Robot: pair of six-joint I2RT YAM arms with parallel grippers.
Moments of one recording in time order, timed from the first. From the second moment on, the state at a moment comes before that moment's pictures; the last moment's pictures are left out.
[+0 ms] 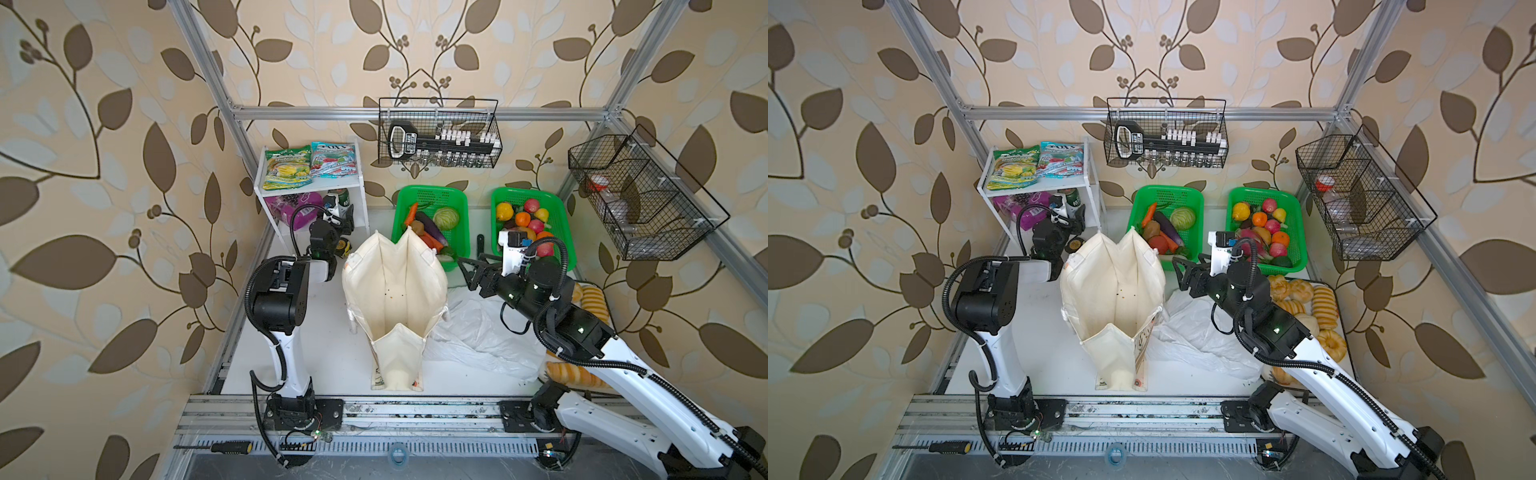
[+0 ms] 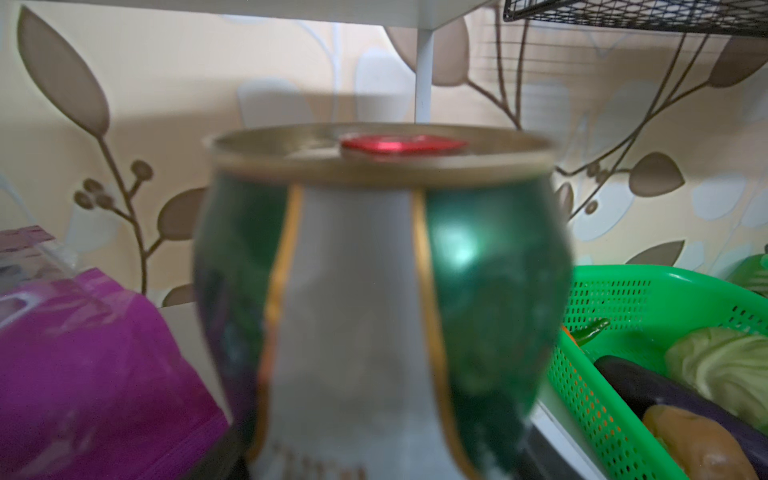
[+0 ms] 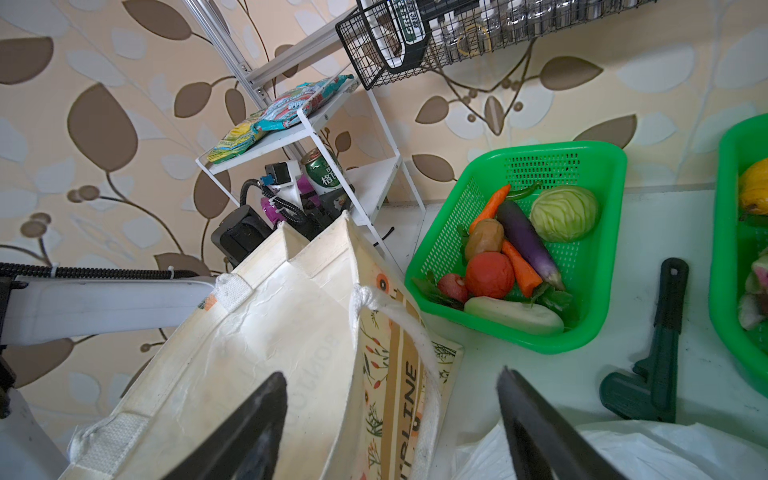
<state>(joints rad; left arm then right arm) -0.06 1.95 1.05 0.97 0.07 0.00 0.64 0.86 0.89 -0.23 0.12 0.45</state>
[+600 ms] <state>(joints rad) -0.12 1.70 0.74 0.99 0.01 0.02 0.64 0.85 0.88 -0.23 0.11 0.48</state>
